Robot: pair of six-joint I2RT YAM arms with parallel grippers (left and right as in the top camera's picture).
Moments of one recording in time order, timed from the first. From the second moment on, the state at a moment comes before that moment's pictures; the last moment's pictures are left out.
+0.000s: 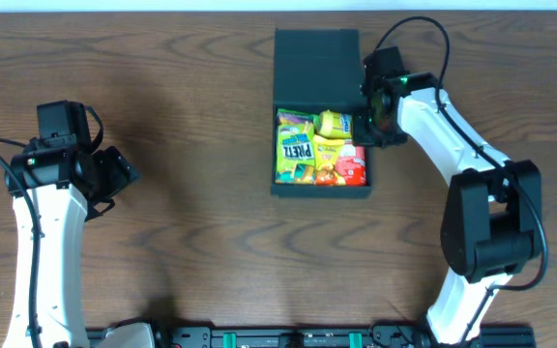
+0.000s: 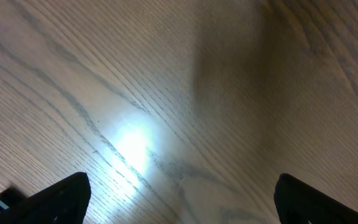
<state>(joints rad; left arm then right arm) 0.20 1.33 1.14 -1.11 -0.16 -0.48 0.22 1.99 1.48 -0.92 -0.01 0.25</state>
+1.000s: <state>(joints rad) 0.20 1.33 1.14 -1.11 -0.16 -0.48 0.47 1.54 0.94 -0.84 0.02 0.41</state>
